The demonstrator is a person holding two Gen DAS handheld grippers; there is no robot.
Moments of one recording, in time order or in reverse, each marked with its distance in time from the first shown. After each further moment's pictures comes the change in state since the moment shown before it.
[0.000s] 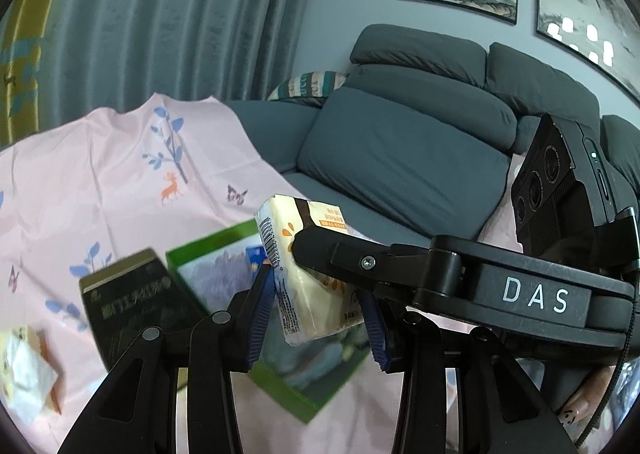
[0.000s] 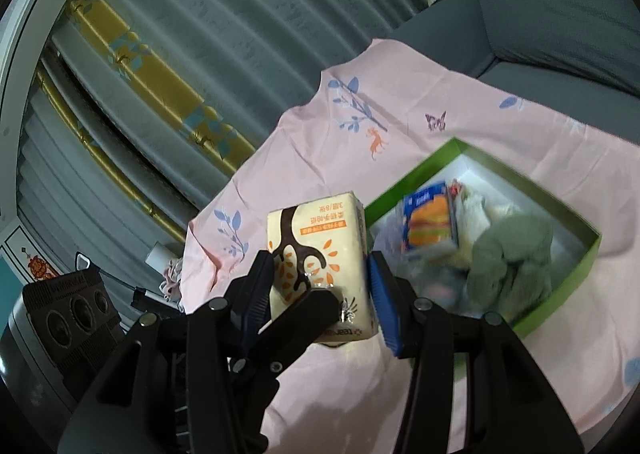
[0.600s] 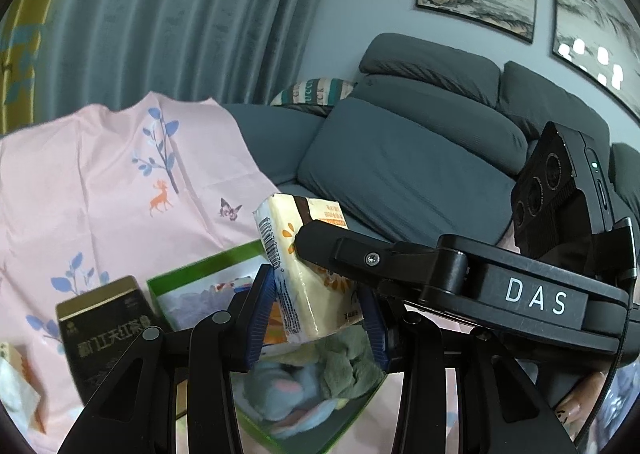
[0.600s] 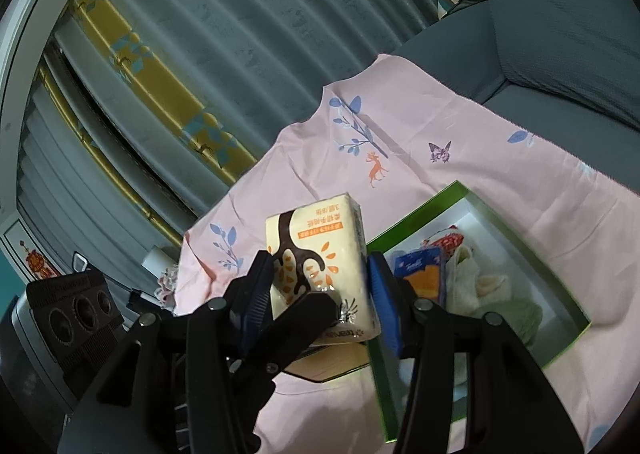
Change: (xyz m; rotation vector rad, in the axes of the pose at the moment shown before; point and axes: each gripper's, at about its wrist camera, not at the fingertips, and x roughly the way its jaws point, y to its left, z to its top) left arm 0.040 0.010 0.032 -0.077 -0.006 -0.018; right arm 0.022 -0.015 0.053 -0.043 0.016 -0.004
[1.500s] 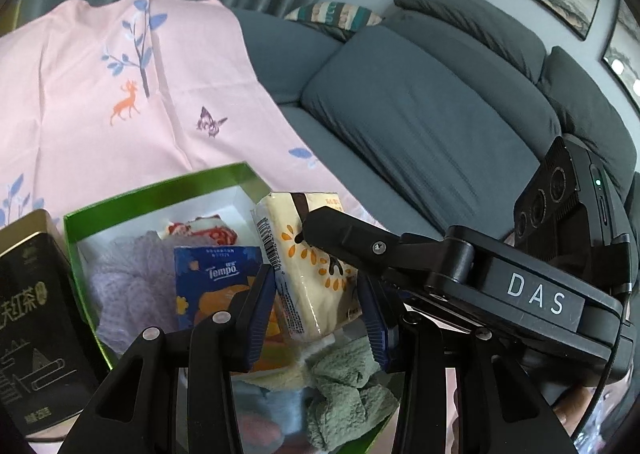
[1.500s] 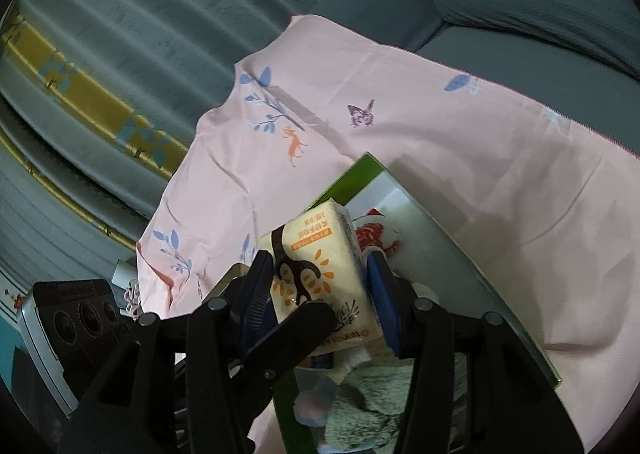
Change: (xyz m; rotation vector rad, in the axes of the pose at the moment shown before) left arm 0.120 0.021 -0.016 -0.160 0.265 -0.040; right arm 0.054 -0.102 0.014 0.198 0.125 -0.121
